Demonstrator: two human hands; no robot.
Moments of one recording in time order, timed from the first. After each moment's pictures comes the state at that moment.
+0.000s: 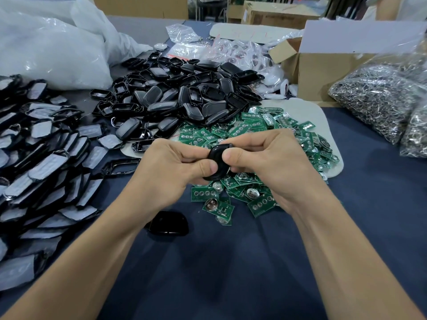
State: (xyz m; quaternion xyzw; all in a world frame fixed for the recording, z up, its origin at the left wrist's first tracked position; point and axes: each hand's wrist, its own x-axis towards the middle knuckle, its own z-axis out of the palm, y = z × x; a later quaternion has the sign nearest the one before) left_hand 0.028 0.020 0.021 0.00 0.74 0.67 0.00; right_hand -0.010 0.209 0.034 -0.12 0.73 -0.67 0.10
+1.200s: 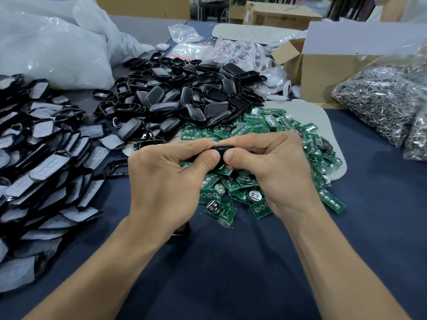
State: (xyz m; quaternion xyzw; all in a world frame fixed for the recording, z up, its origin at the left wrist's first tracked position) left_hand 0.045 0.040 0.022 0.00 0.80 0.52 -0.31; right_hand -0.006 0.198 0.028 -0.18 0.67 -0.72 0.03
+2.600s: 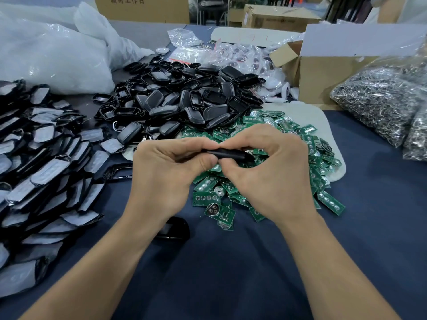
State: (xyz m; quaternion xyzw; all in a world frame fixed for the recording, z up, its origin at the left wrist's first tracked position) left_hand 0.030 0.031 0.021 0.05 0.70 0.69 -0.20; right_hand 0.006 0.197 0.035 -0.23 0.82 -0.49 -0.21
